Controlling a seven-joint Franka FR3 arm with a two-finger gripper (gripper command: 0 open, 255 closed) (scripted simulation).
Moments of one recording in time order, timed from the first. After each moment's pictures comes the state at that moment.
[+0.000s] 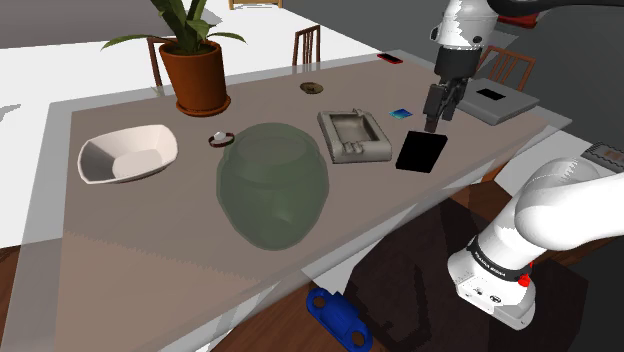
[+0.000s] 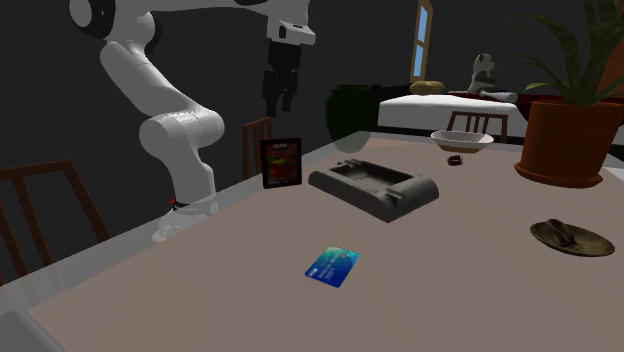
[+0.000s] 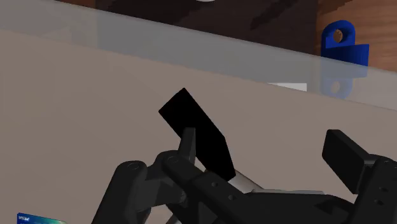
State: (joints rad) arm 0.00 -0.79 0.06 -2.45 0.09 1.49 0.02
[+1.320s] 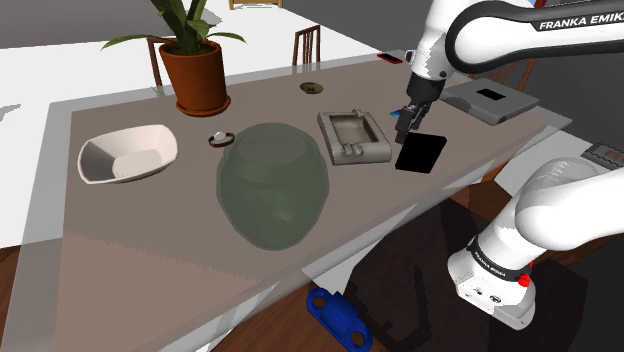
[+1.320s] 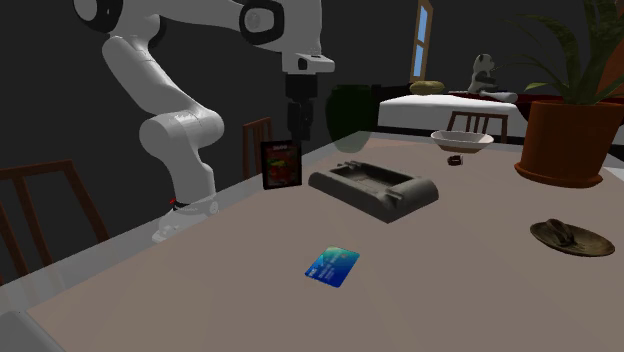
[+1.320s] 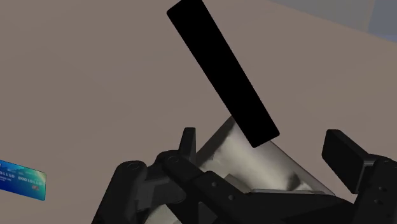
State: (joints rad) arm 0.00 -0.71 0.05 -2.60 0.03 1.88 -0.08
